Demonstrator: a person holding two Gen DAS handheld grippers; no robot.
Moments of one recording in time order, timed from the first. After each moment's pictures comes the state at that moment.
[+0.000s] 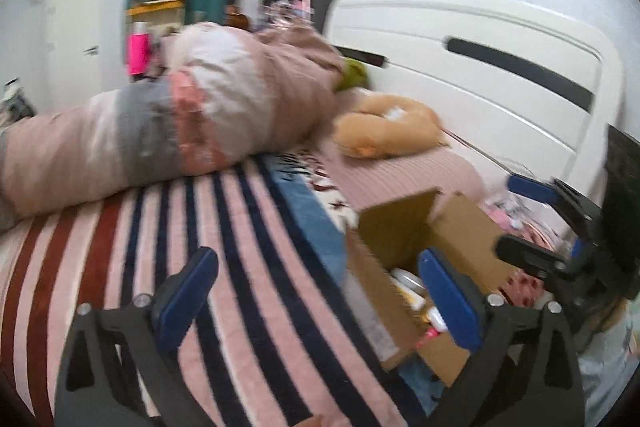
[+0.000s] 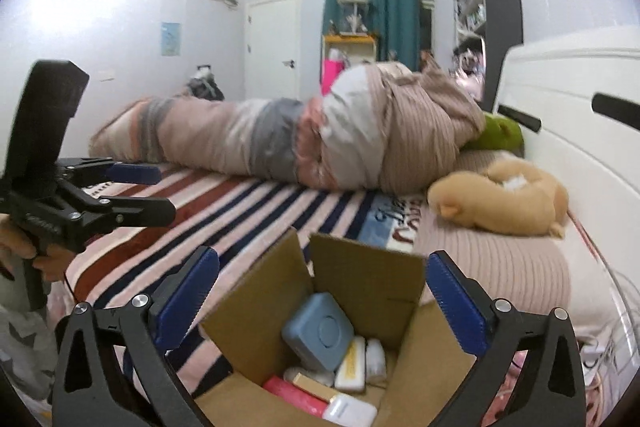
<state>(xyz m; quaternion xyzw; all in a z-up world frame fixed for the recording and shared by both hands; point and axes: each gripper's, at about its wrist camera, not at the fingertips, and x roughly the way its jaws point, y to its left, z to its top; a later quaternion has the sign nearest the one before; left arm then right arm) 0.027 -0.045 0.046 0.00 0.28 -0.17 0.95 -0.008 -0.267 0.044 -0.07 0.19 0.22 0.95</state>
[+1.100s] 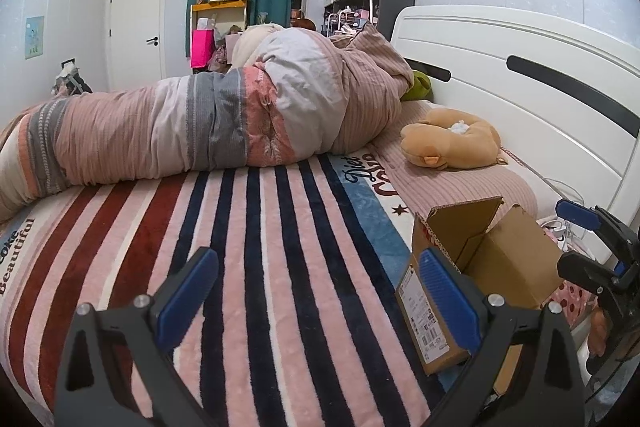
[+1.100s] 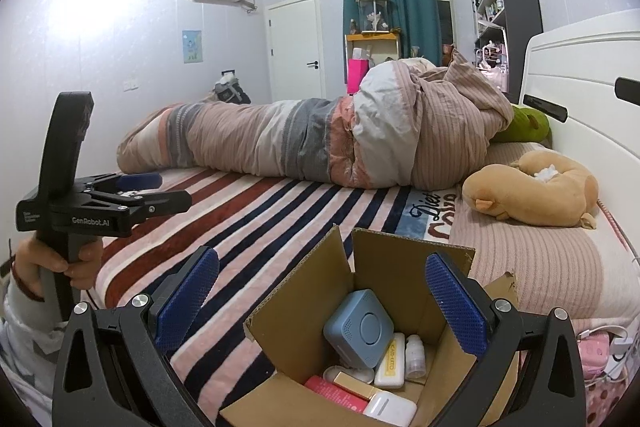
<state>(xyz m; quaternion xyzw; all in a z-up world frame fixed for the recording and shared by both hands) 0.020 -0.012 0.031 -0.02 0.27 -0.07 0.96 -0.010 -0.260 0.038 -0.05 0.20 0.27 0.94</state>
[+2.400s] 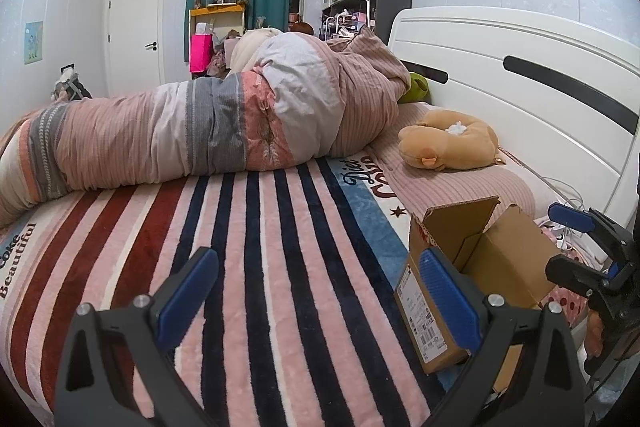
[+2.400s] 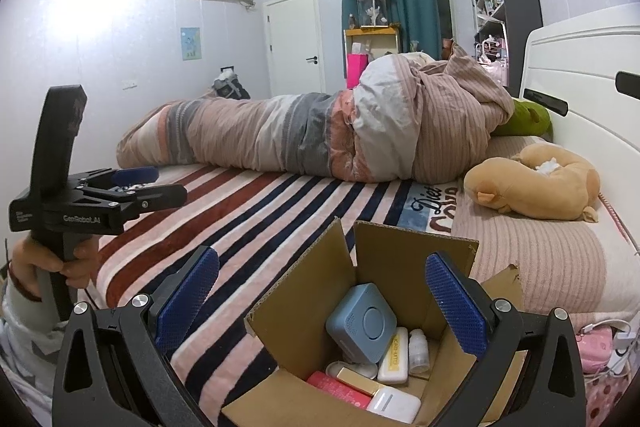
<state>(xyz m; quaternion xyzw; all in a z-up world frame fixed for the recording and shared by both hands) 0.016 -0.010 0.033 -0.01 0.27 -0.08 0.96 -0.014 -0.257 0.028 -0.04 0.21 0.27 0.94</state>
